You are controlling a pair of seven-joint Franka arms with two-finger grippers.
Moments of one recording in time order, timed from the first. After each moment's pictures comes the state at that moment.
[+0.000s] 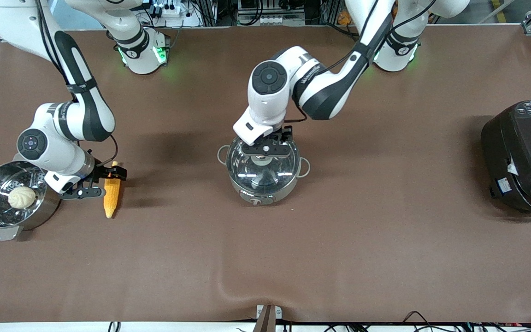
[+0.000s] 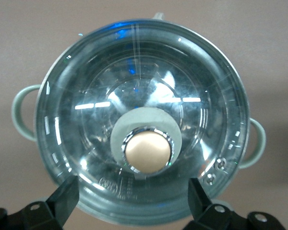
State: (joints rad) left arm -0.79 0.60 -0.06 -1.39 -0.01 1.99 -0.78; right arm 0.05 0.35 -0.07 -2.10 0.01 2.41 -0.09
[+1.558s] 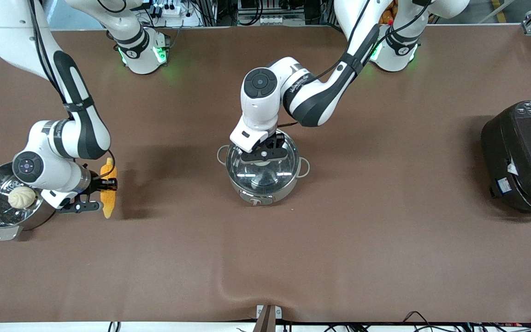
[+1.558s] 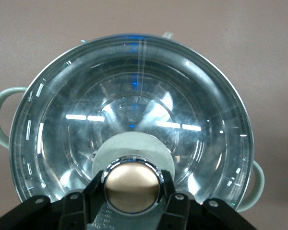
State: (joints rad) left arm -0.80 0.64 -0.05 -1.38 0.02 2.07 -0.97; right arm 0.05 0.43 -0.06 -1.88 -0.01 2.18 -0.11
